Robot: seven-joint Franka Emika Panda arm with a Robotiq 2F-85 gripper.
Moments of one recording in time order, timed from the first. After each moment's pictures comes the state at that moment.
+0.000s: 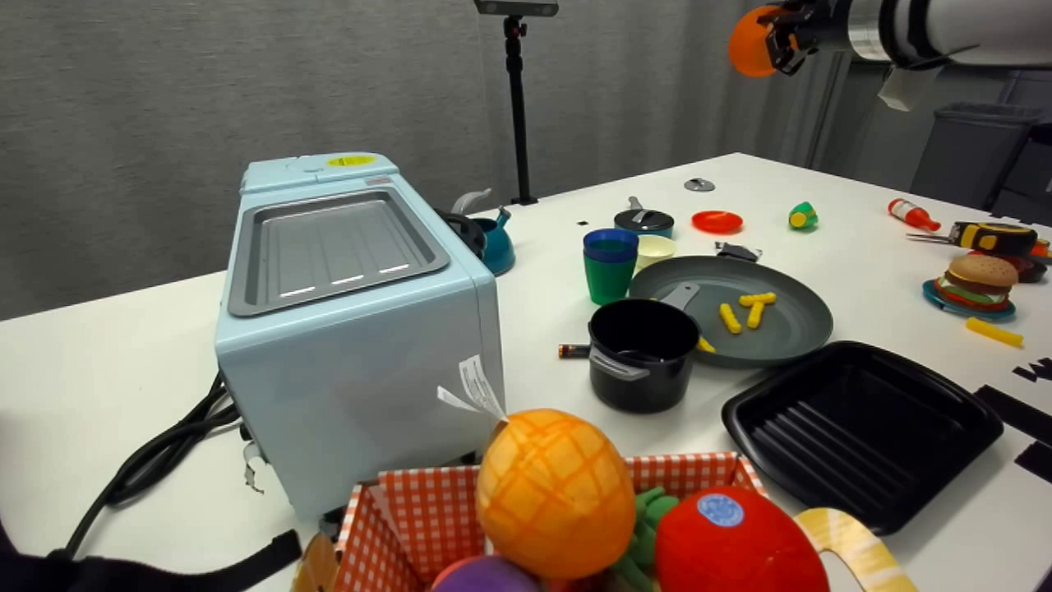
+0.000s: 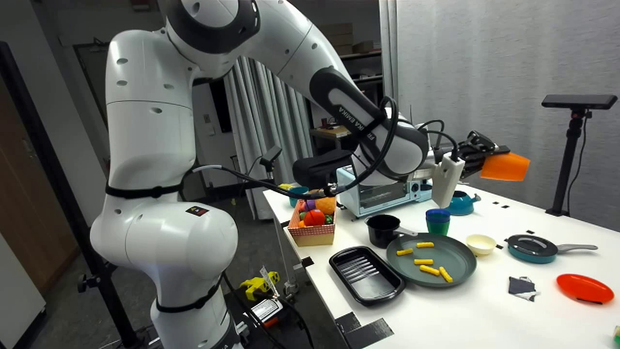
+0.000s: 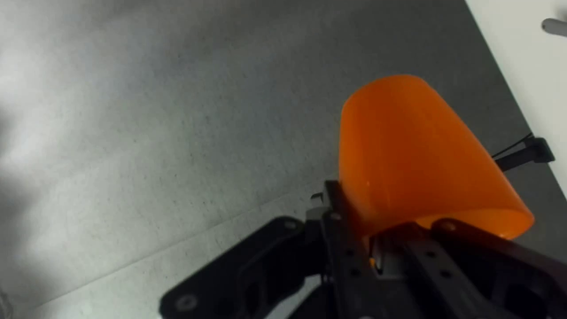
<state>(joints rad) 0.65 0.28 -0.72 -2.16 -2.51 2.35 1.76</state>
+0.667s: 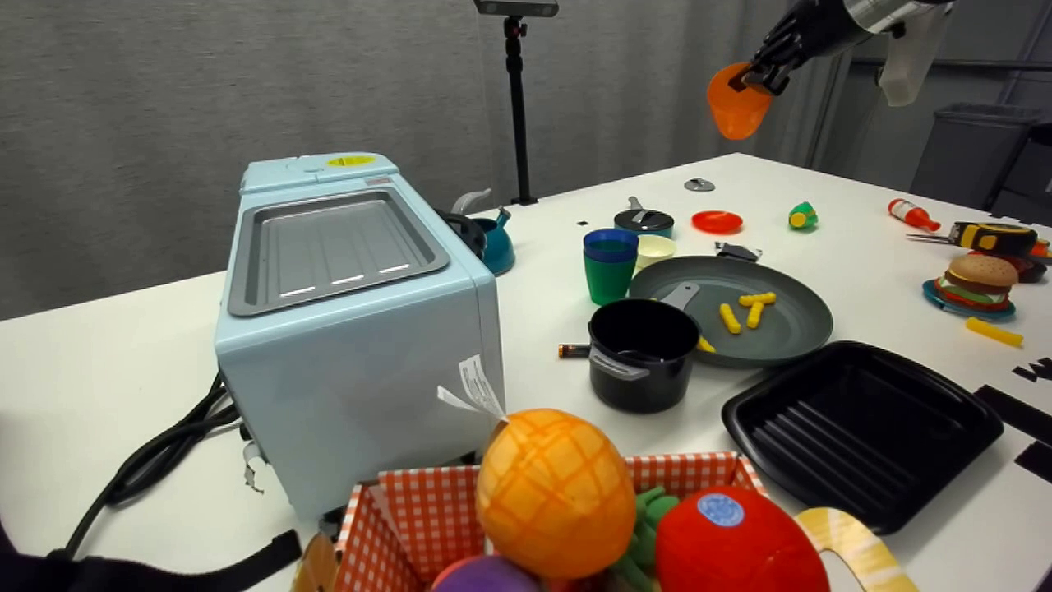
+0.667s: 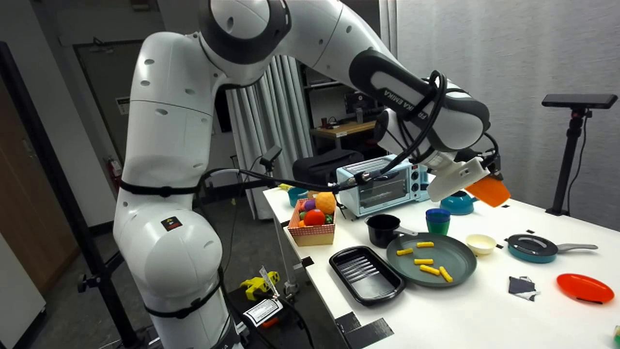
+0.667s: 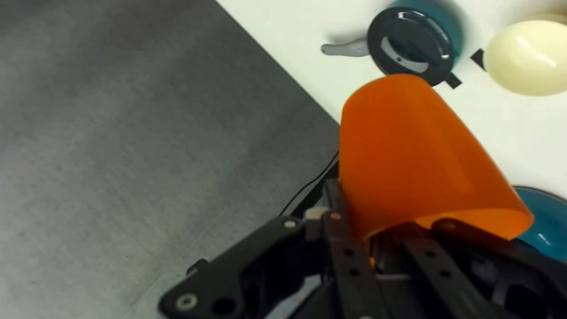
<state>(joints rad) 0.26 0.39 -0.47 -1.83 -2.51 3.08 1.88</state>
